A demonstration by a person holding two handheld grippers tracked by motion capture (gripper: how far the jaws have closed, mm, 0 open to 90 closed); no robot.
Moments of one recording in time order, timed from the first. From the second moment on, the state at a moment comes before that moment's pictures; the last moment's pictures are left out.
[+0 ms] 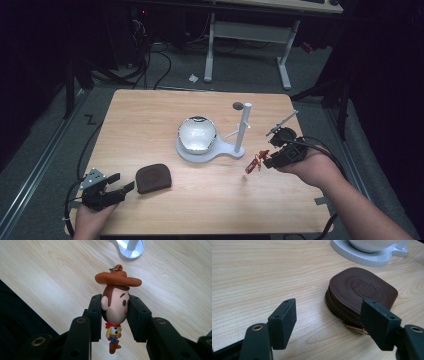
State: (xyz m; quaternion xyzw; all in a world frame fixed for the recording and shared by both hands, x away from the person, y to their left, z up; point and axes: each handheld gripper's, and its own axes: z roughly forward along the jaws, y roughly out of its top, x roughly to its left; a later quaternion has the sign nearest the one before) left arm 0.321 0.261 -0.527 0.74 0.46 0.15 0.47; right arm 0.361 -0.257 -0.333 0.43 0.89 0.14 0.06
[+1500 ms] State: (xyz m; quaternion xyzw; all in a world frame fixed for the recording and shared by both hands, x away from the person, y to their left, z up) left arm 0.320 0.263 -0.526 0.74 0.46 0.15 0.48; right arm 0.407 -0.226 -0.269 0.41 0.89 0.15 0.12
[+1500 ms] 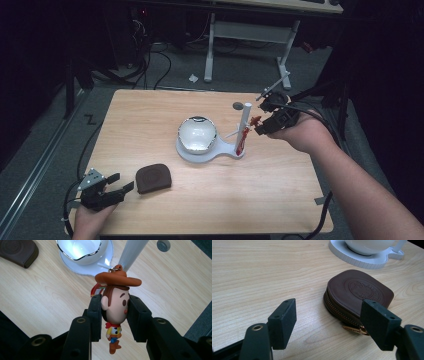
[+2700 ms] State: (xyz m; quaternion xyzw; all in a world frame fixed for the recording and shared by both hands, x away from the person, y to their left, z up) left arm 0.319 0.261 -0.526 0.74 0.46 0.15 0.47; right arm 0.416 -0.250 -0.323 0.46 0.87 0.18 0.10
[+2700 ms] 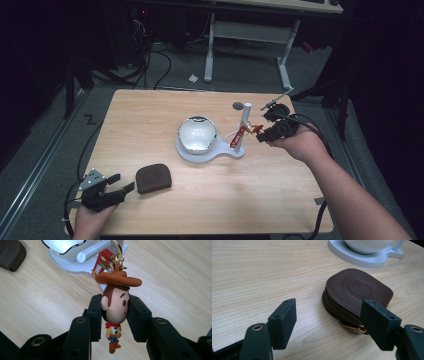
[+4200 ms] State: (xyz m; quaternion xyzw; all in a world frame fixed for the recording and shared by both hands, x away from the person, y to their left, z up) left arm 0.320 0.260 -0.527 0.74 0.45 0.15 0.47; right arm 0.429 -0.251 -0.393 0.48 0.85 0.21 0.07
